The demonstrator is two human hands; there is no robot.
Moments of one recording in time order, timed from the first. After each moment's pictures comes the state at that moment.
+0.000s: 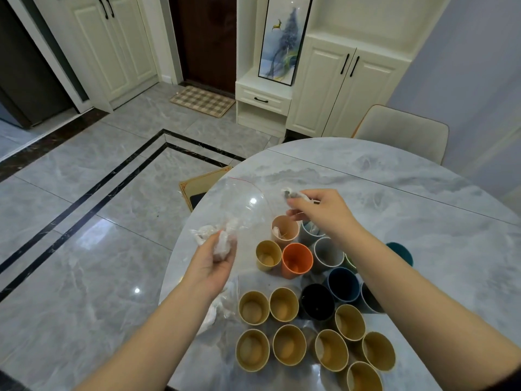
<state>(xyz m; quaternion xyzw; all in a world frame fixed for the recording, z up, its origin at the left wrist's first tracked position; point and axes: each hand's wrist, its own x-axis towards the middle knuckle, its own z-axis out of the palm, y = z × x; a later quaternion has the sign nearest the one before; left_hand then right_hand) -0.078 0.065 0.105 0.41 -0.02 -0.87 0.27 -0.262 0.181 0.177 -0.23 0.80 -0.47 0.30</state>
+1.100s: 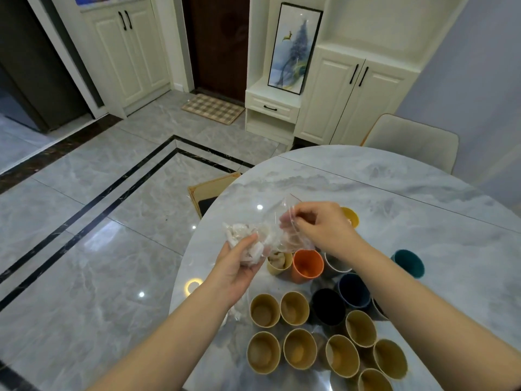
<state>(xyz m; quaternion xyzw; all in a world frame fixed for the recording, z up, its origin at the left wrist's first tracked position) -0.075 0.080 0.114 0.36 -0.17 -0.90 0.20 -0.226 0.184 0.190 -0.42 0.78 -0.40 0.25</state>
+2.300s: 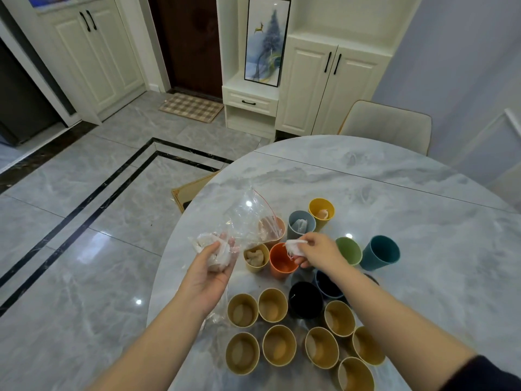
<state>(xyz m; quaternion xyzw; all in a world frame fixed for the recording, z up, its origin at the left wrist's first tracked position) -0.082 0.084 0.078 0.36 -0.06 -0.91 0.21 -0.274 0.239 0.086 -0.14 0.86 -0.36 0.33</state>
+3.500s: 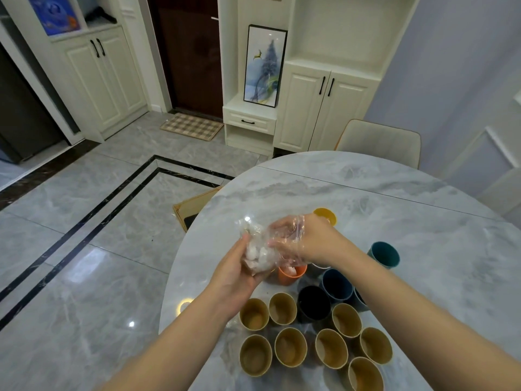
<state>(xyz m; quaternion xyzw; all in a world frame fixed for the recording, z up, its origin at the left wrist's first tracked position) -0.077 0.112 0.142 0.30 -0.26 -0.91 0.11 -0.214 0.216 0.205 -0.40 0.85 -0.24 0.23</state>
